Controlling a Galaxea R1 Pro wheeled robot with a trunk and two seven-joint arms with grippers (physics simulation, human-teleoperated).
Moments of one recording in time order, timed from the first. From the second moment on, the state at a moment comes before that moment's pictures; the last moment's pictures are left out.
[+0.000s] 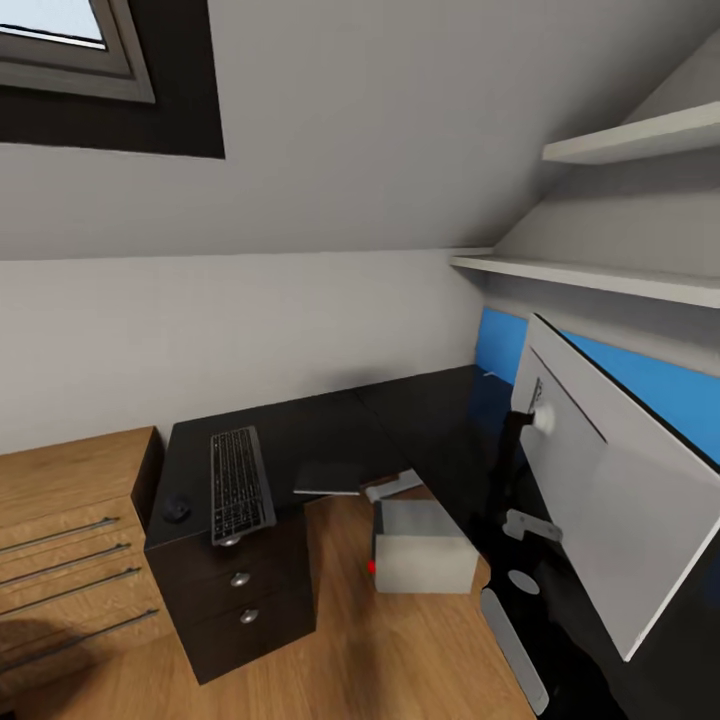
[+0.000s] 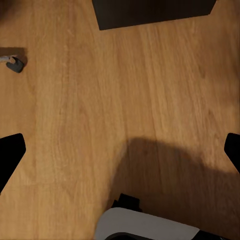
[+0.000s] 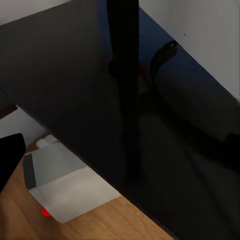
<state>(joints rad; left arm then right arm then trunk) 0.00 0.00 -0.13 -0.31 0.30 -0.41 0.21 -0.33 -0.02 0.19 -1.24 -0.35 0.17 -0.60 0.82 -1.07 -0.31</state>
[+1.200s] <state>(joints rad) 0.00 0.00 -0.14 -0.31 0.30 -0.41 0.21 -0.52 -0.06 0.18 -0.75 -0.24 -0.15 -0.60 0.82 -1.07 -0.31</state>
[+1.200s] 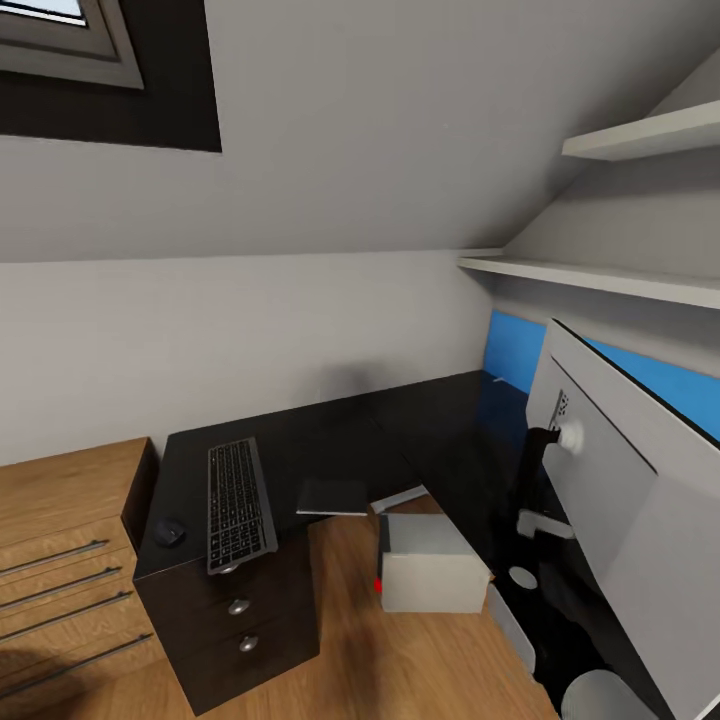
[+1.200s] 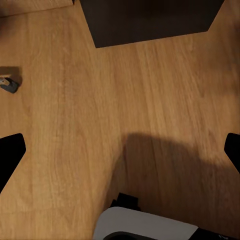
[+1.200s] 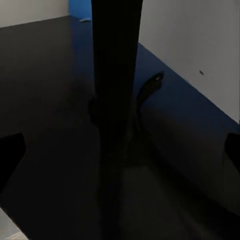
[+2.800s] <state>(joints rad) 0.00 0.00 -0.14 -0.31 0.30 -0.41 0.21 -0.81 -0.08 0.18 -0.20 -0.44 -0.52 -0.36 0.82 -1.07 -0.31</state>
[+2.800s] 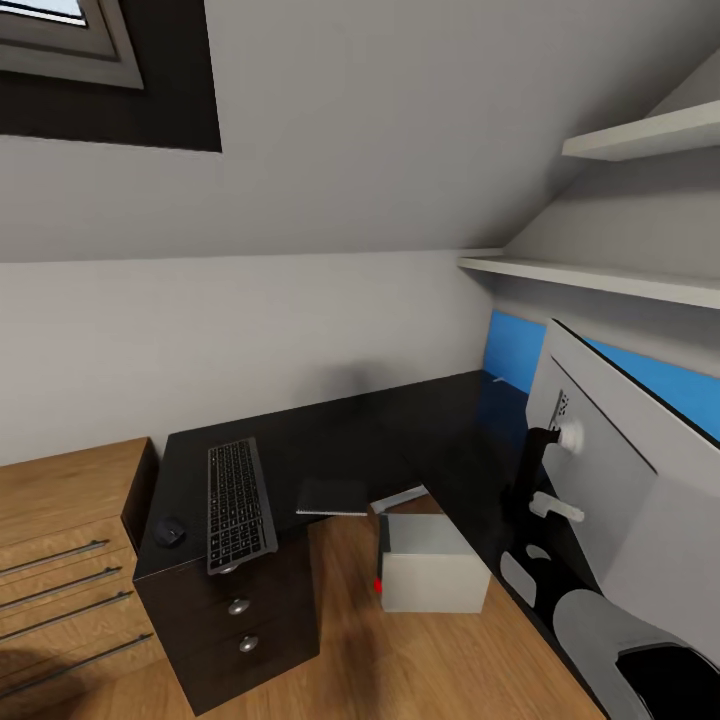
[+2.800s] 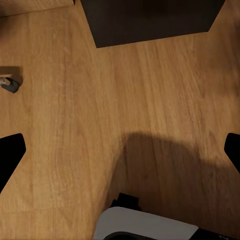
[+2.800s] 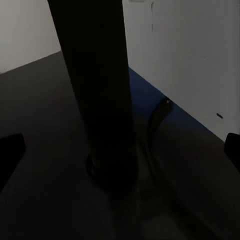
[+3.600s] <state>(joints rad) 0.00 0.00 -0.14 -0.31 0.30 -0.41 0.21 -0.81 -0.09 0.24 -0.20 -0.40 -0.40 -0.37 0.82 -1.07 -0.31</state>
